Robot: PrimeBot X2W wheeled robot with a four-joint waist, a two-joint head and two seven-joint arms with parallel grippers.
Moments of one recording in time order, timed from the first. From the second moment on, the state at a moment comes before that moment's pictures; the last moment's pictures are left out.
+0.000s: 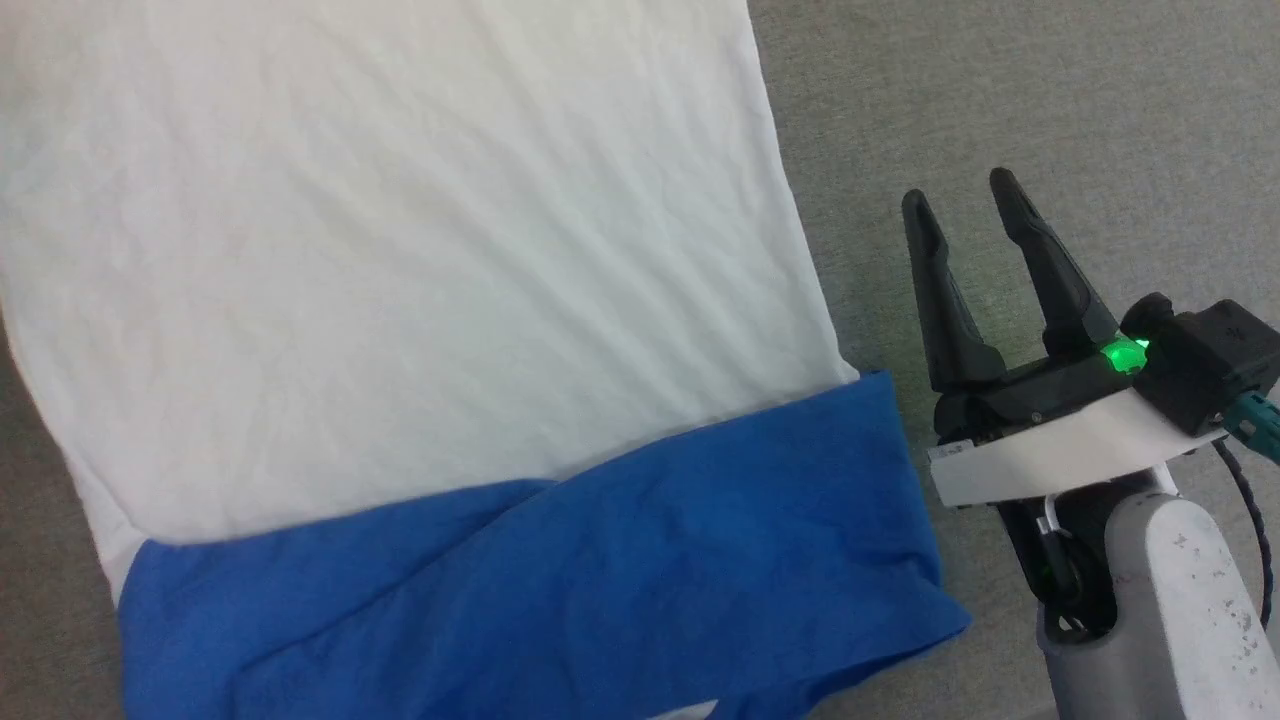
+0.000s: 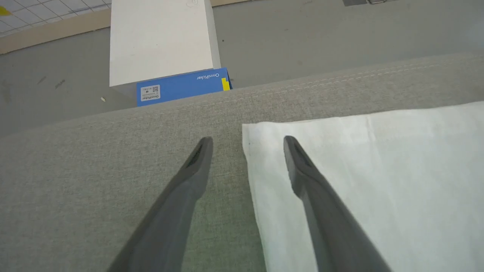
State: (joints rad) left arm -1.03 0.60 -0.10 0.27 -0.38 0.00 0.83; right arm -0.29 -0.05 0.12 -0.15 0.27 0.13 -0.04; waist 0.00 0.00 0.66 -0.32
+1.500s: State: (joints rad) left arm -1.12 0.56 -0.22 0.23 -0.35 -0.01 0.80; right arm -1.24 -0.05 0.07 0.51 0.21 0.13 0.60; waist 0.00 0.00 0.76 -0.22
